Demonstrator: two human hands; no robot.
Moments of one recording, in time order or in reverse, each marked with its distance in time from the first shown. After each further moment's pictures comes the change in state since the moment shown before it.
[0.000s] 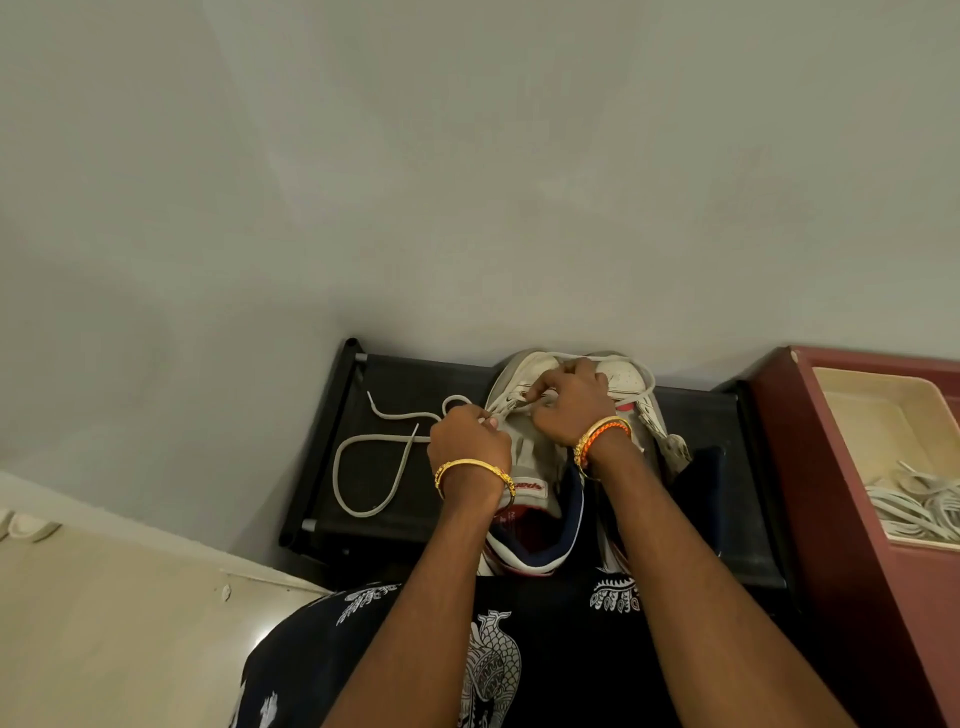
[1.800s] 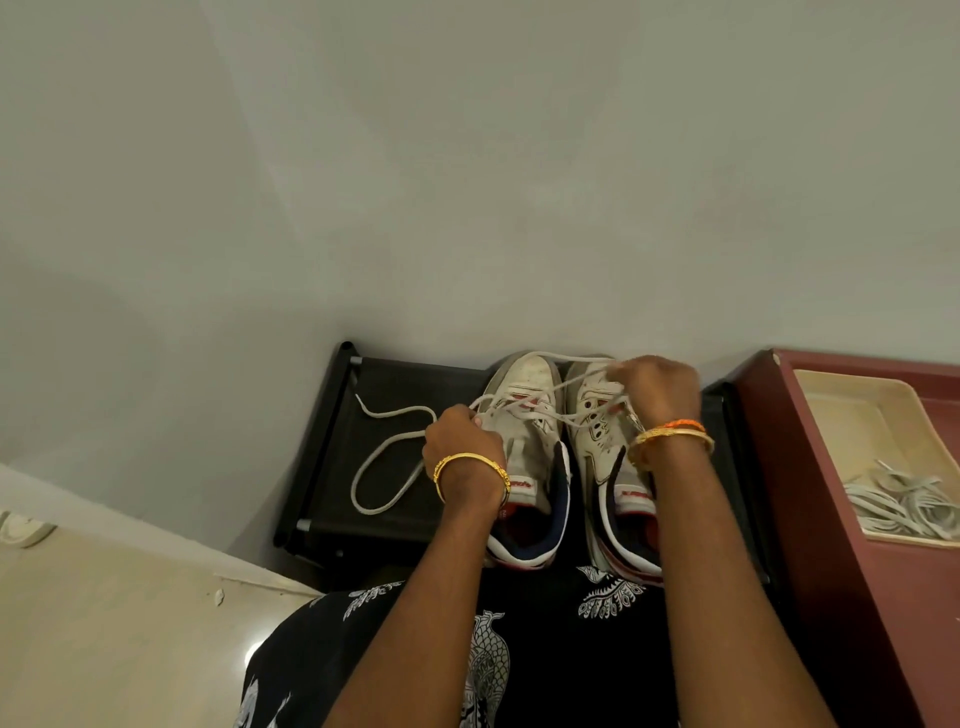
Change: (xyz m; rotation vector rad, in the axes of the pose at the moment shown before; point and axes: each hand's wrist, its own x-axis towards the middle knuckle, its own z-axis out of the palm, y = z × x) left_hand -0.007 0.007 0.002 -0.014 0.031 -0.100; right_hand -0.020 0.017 -0.063 0.695 0.352 0.370
